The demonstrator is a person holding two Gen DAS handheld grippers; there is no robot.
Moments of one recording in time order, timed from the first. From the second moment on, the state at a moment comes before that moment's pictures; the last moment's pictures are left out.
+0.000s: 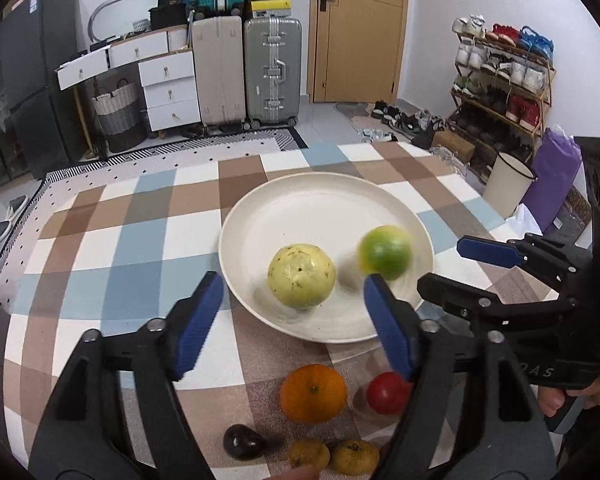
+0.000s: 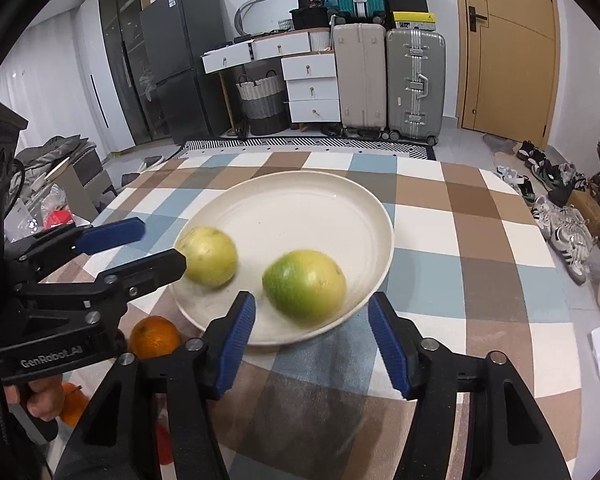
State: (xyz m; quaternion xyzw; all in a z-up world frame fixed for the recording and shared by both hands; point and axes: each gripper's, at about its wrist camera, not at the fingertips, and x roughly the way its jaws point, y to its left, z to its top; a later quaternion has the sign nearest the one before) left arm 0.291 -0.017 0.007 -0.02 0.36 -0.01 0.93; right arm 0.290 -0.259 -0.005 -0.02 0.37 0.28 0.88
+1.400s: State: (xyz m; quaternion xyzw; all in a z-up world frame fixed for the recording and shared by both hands) left arm 0.094 0.031 -0.016 -0.05 0.33 0.05 0.94; right arm 0.183 -0.257 -0.015 0.00 0.38 0.35 0.85
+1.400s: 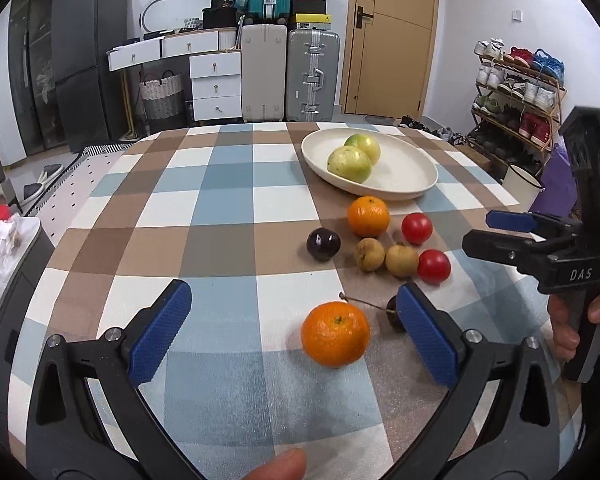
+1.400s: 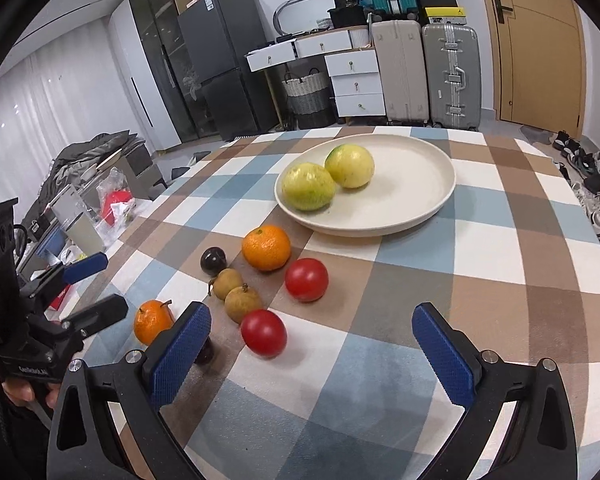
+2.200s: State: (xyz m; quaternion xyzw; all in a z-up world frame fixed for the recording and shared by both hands) left arm 0.114 0.032 -0.038 -0.06 0.39 0.03 0.92; right arm 0.178 -0.223 -0.026 -0.06 0.39 0.37 0.84
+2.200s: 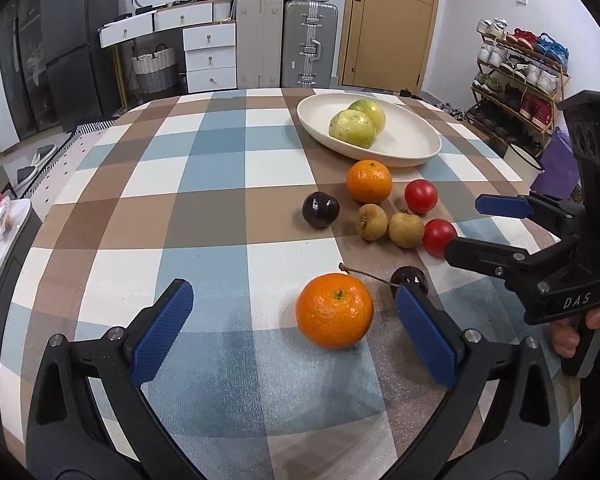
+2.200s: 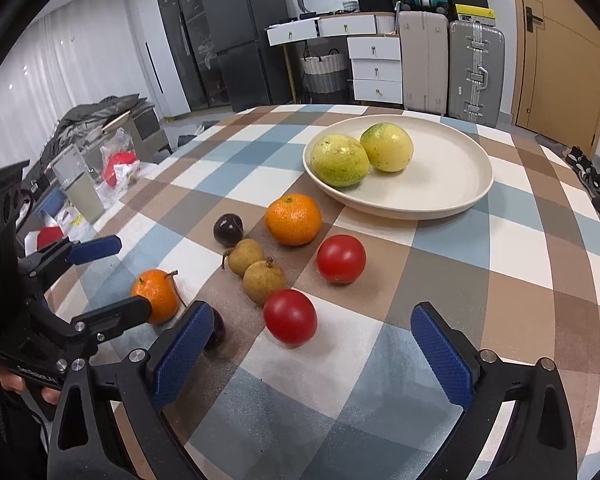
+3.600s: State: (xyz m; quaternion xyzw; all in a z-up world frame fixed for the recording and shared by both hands) left arm 0.120 0.018 -0.052 -0.05 0.43 -0.03 0.90; right arm 0.171 -0.200 -0.040 -0.13 0.41 0.38 0.82
